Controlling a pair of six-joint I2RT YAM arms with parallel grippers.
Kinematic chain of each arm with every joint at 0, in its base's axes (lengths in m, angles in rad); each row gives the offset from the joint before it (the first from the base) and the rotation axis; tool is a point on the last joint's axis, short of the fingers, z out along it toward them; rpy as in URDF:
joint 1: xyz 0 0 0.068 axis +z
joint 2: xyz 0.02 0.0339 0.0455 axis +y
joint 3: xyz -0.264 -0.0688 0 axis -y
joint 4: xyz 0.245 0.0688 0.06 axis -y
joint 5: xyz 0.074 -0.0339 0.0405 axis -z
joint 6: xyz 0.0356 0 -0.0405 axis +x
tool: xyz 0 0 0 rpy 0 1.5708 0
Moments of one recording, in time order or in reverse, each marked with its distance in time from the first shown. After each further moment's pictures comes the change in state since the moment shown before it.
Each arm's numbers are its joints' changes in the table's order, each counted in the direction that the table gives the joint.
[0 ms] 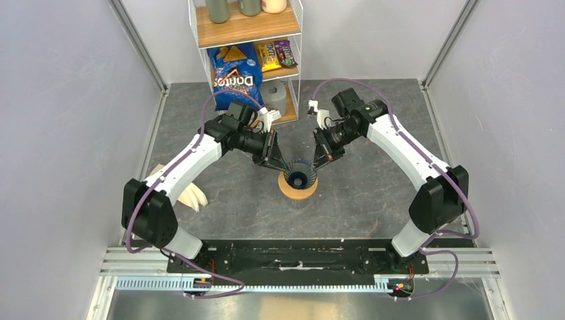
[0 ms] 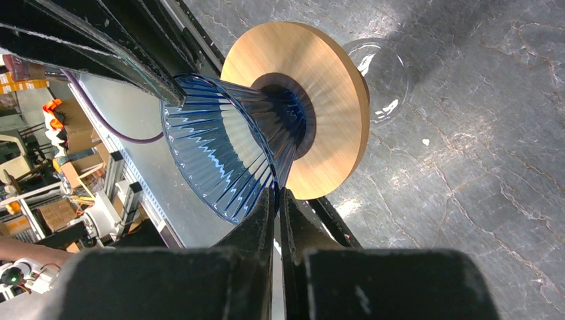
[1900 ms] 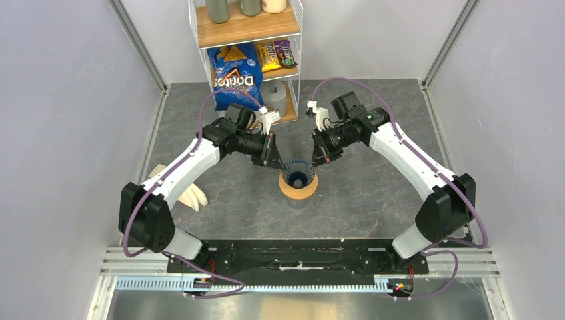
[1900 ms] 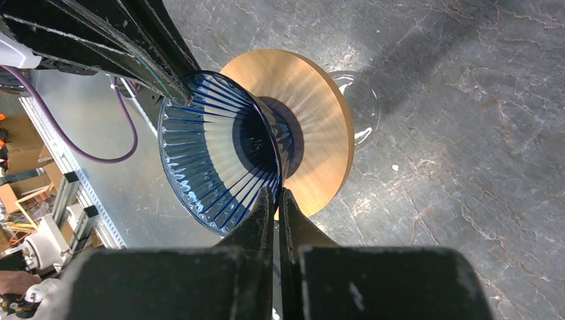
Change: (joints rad) left arm -0.002 -0.028 -0.058 0.066 -0.032 0.090; right arm 0.031 -0.067 -0.082 0.146 0.091 0.001
